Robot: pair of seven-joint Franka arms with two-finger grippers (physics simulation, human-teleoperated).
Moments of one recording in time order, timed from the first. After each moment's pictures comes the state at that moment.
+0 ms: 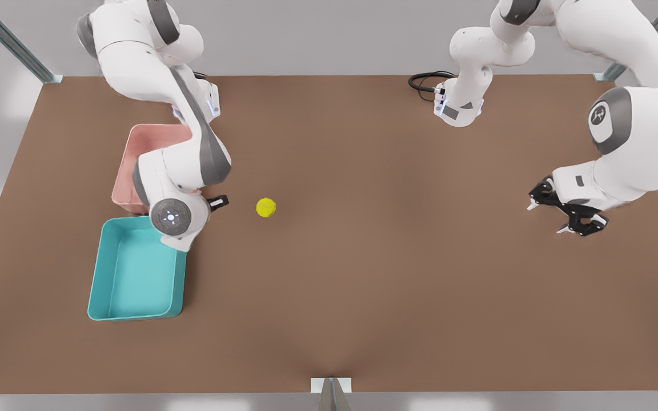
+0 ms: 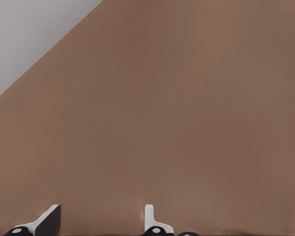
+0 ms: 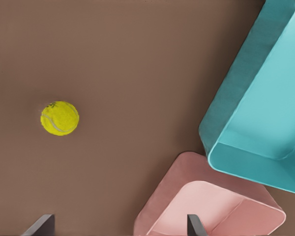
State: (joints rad) left arm -0.10 0.25 0.08 -1.32 -0.08 1.51 0.70; right arm 0.35 0.48 0.06 -1.39 -0.04 1.40 -0.05
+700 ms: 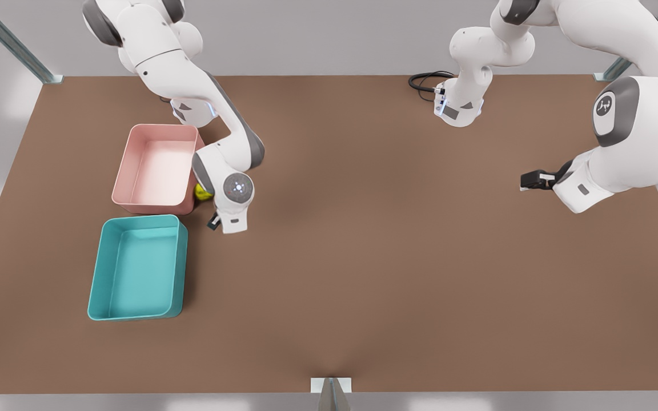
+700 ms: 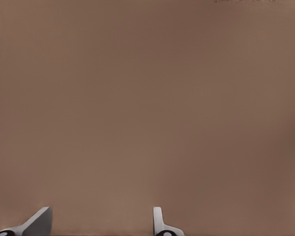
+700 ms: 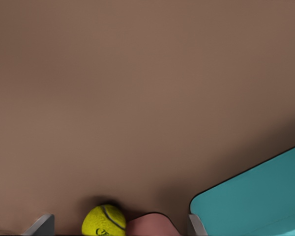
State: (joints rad) left arm -0.10 0.25 0.08 -1.28 -0.07 1.26 0.05; right arm 0.43 0.33 0.06 -1.97 -0.29 1.92 -0.43
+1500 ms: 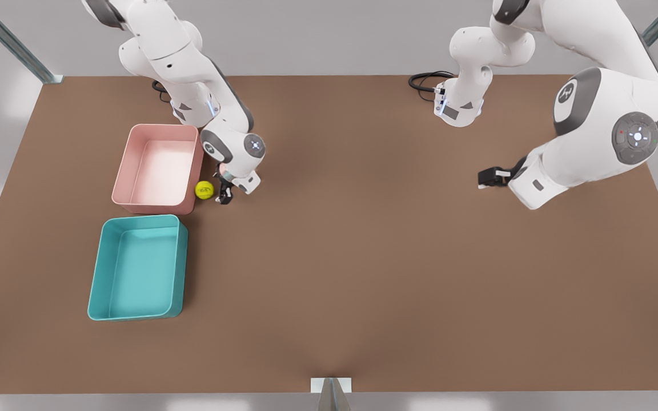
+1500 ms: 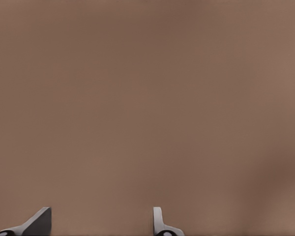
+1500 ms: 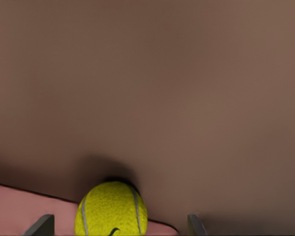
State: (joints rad) left arm -0.12 0.28 -0.08 -1.17 -0.14 1.26 -0.17; right arm 0.51 0.21 0.06 -2.48 -0.64 2.22 -0.69
